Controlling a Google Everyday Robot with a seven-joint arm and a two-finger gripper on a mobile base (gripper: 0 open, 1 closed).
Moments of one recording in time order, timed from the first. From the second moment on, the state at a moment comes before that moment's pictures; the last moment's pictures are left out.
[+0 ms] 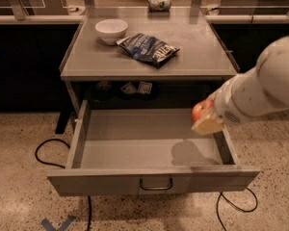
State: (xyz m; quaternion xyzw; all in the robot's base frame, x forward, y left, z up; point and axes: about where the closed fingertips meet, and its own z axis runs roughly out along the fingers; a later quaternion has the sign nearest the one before) arm 0.499 -0.164 0.843 -0.49 0.82 -0.02 0.28
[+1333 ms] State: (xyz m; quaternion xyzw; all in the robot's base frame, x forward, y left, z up) arm 0.533 -0.115 0.716 -0.51 0.82 0.04 0.26
